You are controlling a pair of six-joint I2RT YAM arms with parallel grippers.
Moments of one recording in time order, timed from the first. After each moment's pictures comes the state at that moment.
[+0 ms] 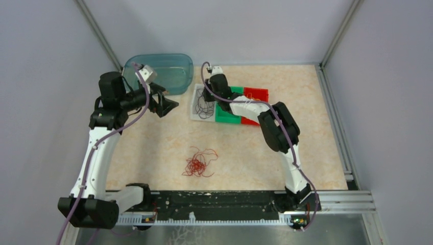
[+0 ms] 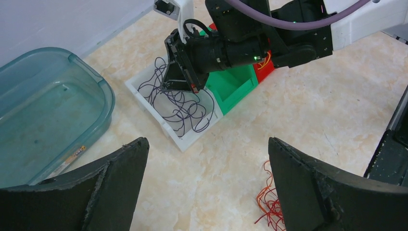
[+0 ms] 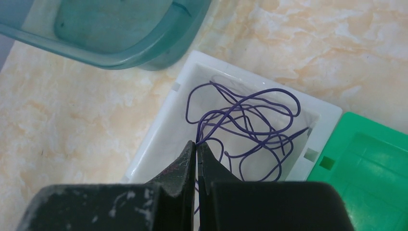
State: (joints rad) left arm -0.07 1.11 1.21 -0.46 0.79 0.23; right arm 0.65 2.17 1.61 0.12 0.04 0.41
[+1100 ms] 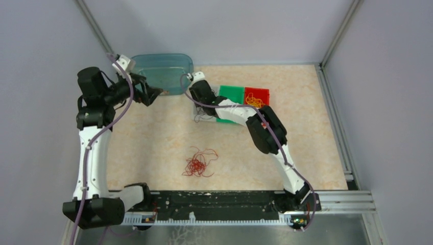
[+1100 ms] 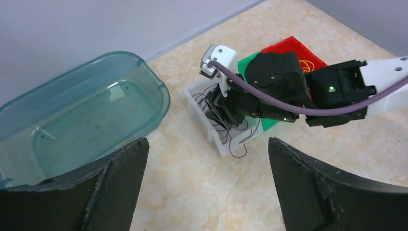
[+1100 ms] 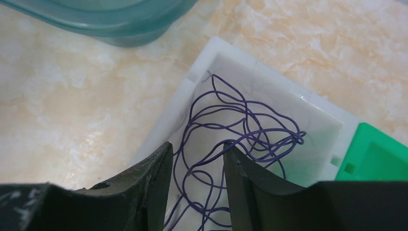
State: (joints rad) left arm 0.09 1.12 1.29 -0.42 0.78 0.17; right arm 0.78 2.29 1.78 -0.03 0.35 0.12
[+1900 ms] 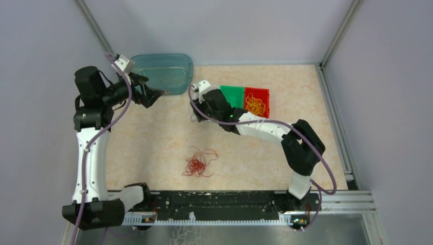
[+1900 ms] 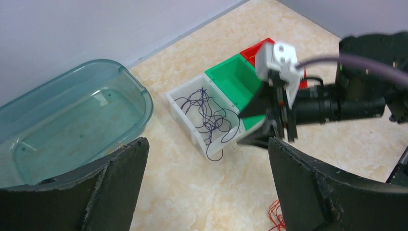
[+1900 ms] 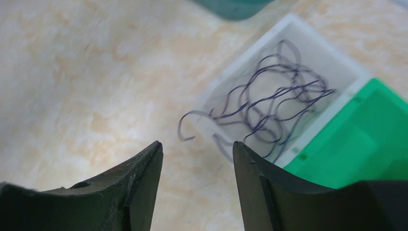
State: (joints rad) left arm 0.11 1.11 1.33 -0.47 0.86 0.16; right arm 0.86 1.79 1.33 0.05 0.16 0.09
